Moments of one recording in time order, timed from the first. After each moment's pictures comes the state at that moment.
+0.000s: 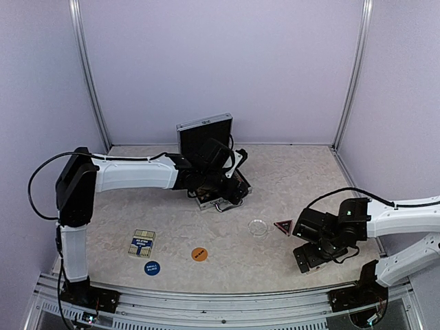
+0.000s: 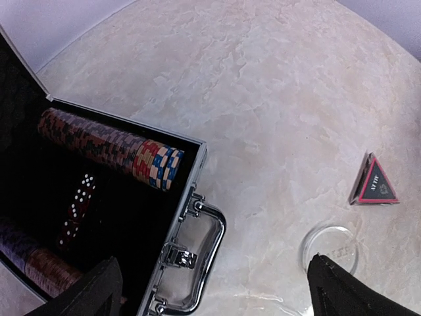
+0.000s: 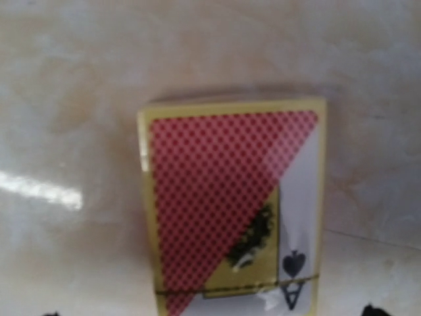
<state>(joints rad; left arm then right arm) -0.90 2.06 1.59 -0.26 -0.09 -0.05 1.09 1.18 0.71 -0.99 0.27 0.81</state>
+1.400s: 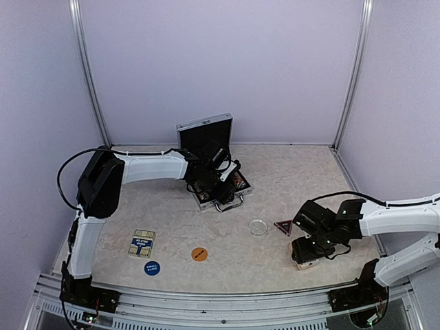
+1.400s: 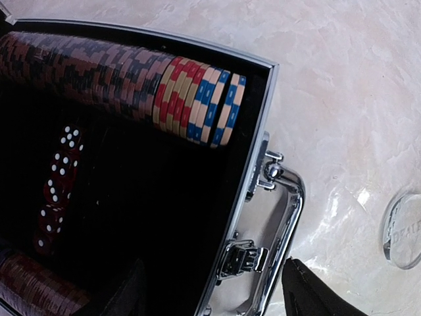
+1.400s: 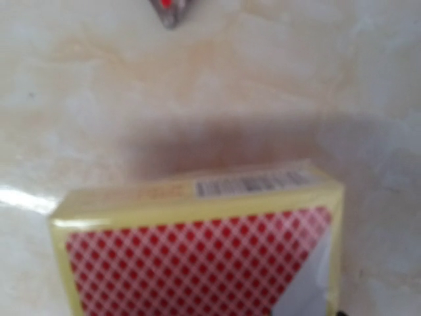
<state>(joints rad) -0.79 2.25 1.78 -0.50 0.04 0.02 0.93 1.23 0.62 -0.71 0.18 0.73</state>
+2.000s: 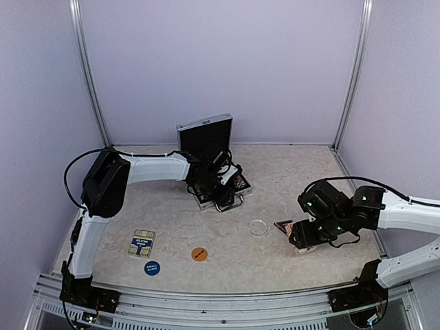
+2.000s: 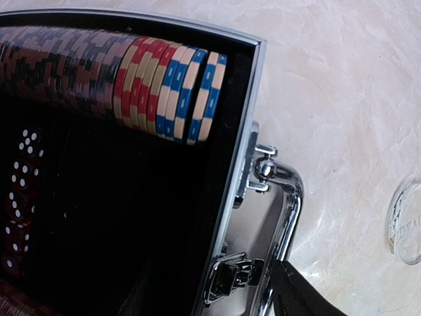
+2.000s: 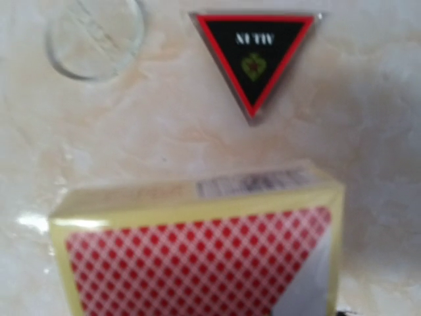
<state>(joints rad) -0.78 2.31 1.81 -0.51 0.11 0.05 0.93 1.09 0.75 -0.79 0.18 0.70</state>
